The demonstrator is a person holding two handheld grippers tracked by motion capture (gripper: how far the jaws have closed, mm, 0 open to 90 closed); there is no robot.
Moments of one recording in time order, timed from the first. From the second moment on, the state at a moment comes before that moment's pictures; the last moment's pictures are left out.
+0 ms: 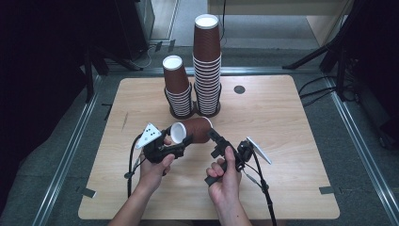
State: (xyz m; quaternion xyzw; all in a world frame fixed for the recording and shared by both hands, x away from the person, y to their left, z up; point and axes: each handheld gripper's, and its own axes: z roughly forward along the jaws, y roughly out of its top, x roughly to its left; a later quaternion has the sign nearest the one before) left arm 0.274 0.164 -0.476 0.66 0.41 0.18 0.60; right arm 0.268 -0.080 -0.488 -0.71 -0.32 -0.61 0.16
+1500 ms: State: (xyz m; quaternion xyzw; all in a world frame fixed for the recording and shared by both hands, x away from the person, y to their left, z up) left arm 0.269 0.157 -0.476 0.67 0.40 0.20 0.60; right arm 0.300 -0.048 -0.502 -0.74 -0.18 -0.56 0.32
